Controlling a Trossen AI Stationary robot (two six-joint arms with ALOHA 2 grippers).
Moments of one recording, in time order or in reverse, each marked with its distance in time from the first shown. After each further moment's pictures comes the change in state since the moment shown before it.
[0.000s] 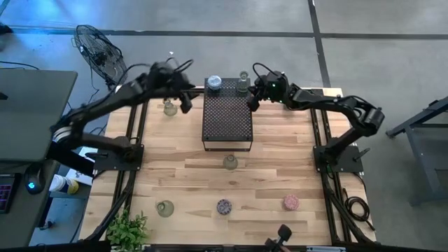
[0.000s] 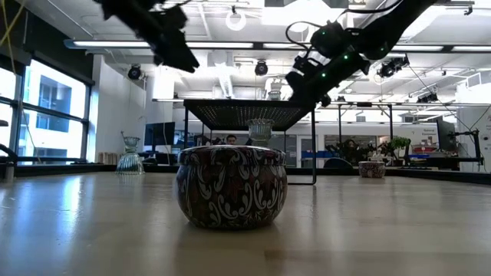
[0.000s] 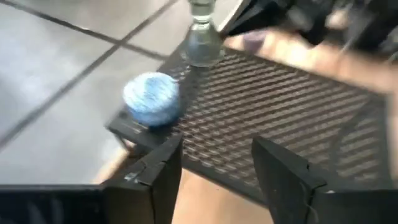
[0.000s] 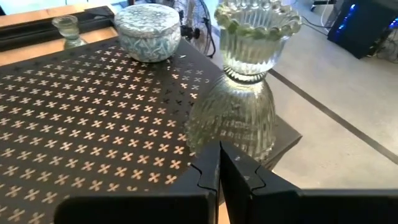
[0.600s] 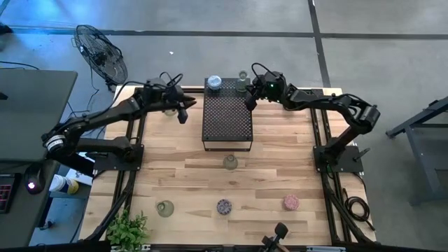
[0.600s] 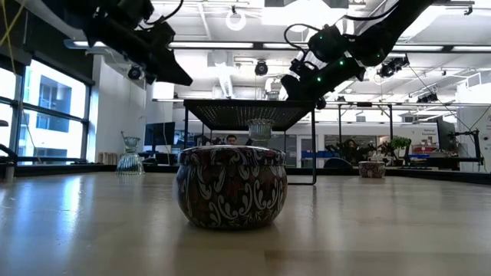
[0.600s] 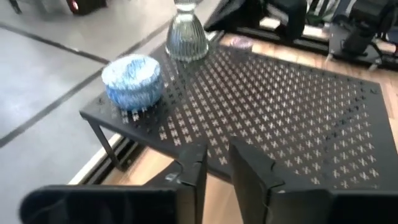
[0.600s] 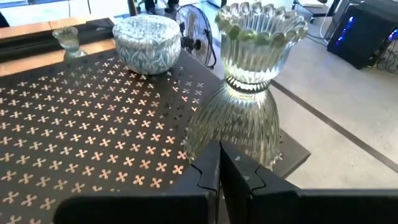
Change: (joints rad) left arm 0.000 -0.094 -0.302 0.328 0.047 -0.018; right arm 0.000 0.051 -0.001 0.102 -0.010 -0.003
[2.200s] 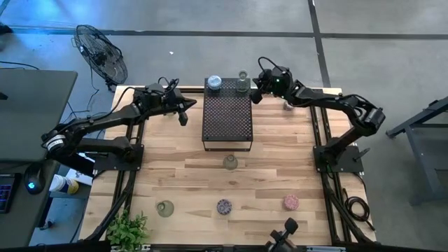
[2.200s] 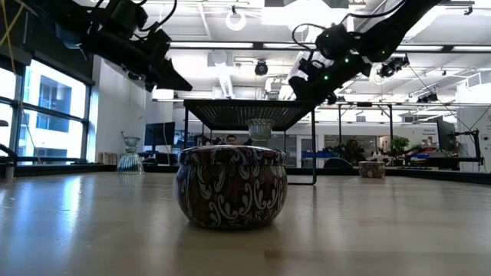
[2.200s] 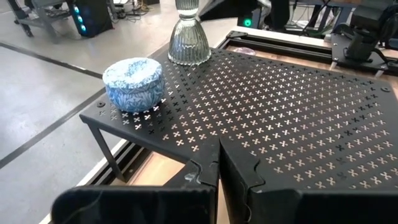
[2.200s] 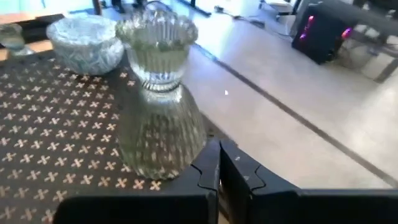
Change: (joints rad) left arm 0.000 0.001 -0.132 0.222 -0.005 0.008; right arm -0.065 -0.048 0.000 -0.052 0.056 -0.033
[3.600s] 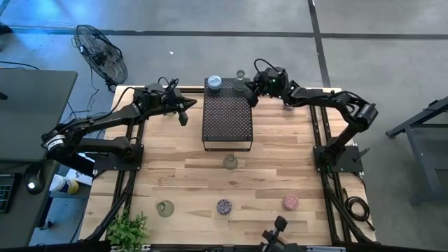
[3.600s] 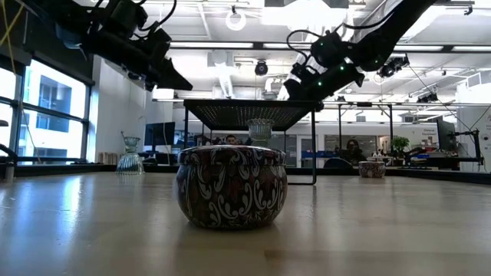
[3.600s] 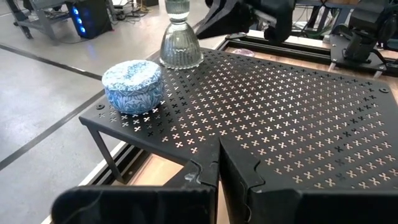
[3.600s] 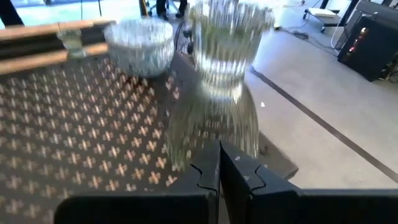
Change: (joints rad) left arm 0.000 0.000 0.000 0.003 0.003 0.002; right arm -0.006 0.081 0.014 0.090 -0.171 -0.034
